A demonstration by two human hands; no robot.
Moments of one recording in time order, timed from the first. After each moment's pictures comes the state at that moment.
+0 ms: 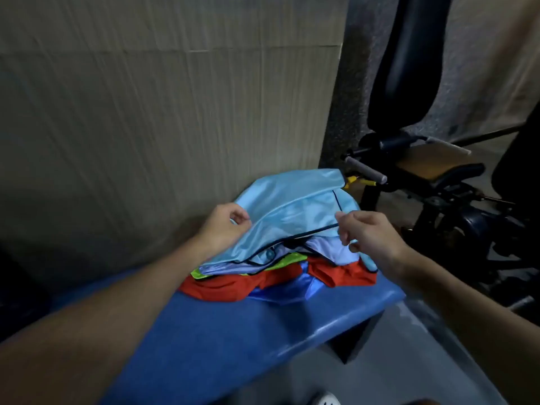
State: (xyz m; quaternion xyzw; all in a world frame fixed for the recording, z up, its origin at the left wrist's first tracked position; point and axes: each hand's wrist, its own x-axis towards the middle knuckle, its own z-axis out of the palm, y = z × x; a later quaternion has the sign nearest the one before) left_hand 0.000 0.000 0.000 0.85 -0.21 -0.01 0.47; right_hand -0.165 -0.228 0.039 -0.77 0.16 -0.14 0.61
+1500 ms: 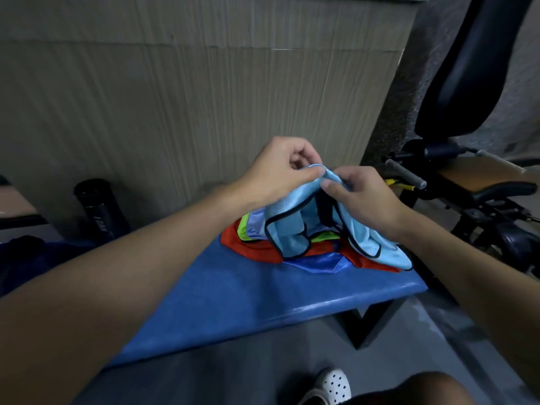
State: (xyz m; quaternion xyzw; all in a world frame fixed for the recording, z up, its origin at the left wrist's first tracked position) left_hand -0.114 0.043 0.126 0.76 -0.37 0.04 0.53; right_hand -0.174 -0.131 0.105 -0.88 -0.08 -0.16 0.44
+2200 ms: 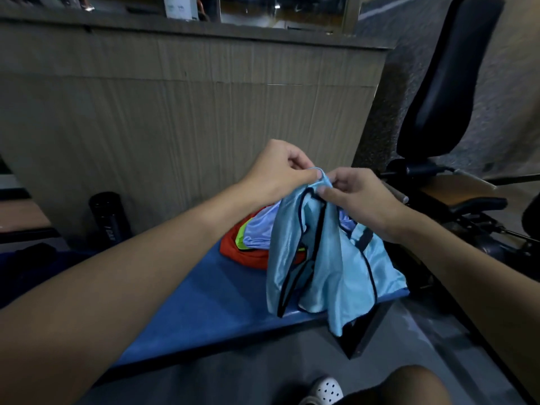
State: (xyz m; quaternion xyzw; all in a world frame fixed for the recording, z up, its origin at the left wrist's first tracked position) left_hand -0.166 0.050 0.170 0.78 -0.30 0.04 0.54; right_hand -0.232 -0.112 0.154 -0.82 -0.08 -0.12 0.55
